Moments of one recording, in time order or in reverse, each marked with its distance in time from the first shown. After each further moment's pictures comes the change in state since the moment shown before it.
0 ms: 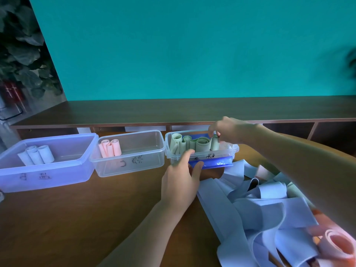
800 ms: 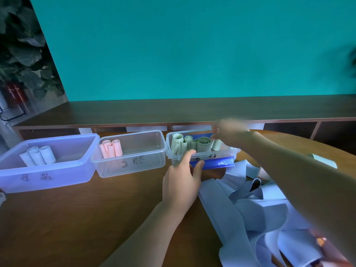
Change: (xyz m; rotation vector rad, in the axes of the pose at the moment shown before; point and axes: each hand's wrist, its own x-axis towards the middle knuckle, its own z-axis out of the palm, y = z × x) left_hand 0.000 0.002 0.000 -0.011 0.015 -0.012; right_hand -0.004 -0.016 0.010 0.144 0.148 0.247
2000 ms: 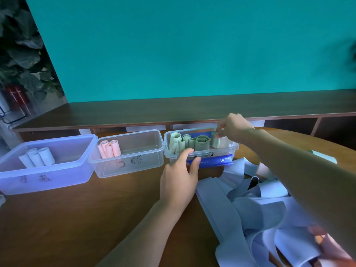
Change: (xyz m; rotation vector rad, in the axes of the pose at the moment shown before) left_hand 0.001 0.001 -0.001 -0.012 0.021 -0.007; right_hand 0.008 0.023 0.006 0.287 0.029 0.129
